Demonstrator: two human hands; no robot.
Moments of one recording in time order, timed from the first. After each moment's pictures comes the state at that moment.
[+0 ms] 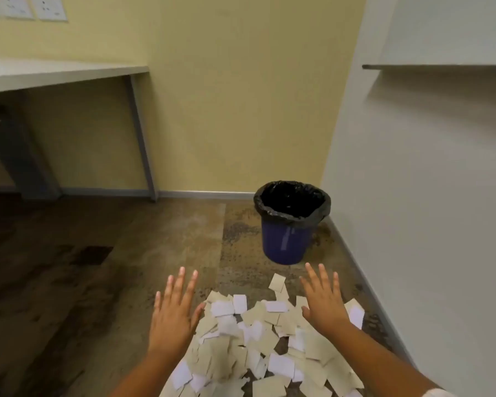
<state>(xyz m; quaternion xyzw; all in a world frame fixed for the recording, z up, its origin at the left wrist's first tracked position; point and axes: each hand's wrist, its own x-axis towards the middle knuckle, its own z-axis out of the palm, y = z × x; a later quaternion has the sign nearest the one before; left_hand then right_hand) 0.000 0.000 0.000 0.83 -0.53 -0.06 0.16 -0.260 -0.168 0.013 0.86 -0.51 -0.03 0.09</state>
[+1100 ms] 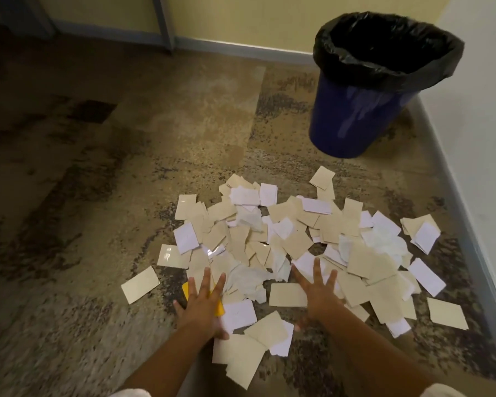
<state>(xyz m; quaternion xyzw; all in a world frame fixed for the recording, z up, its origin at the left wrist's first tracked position) -0.052 0.019 -0.262 0.82 -0.41 -0.39 -0.10 -0.246 -0.146 -0.259 0.80 -0.46 -0.31 -0.23</state>
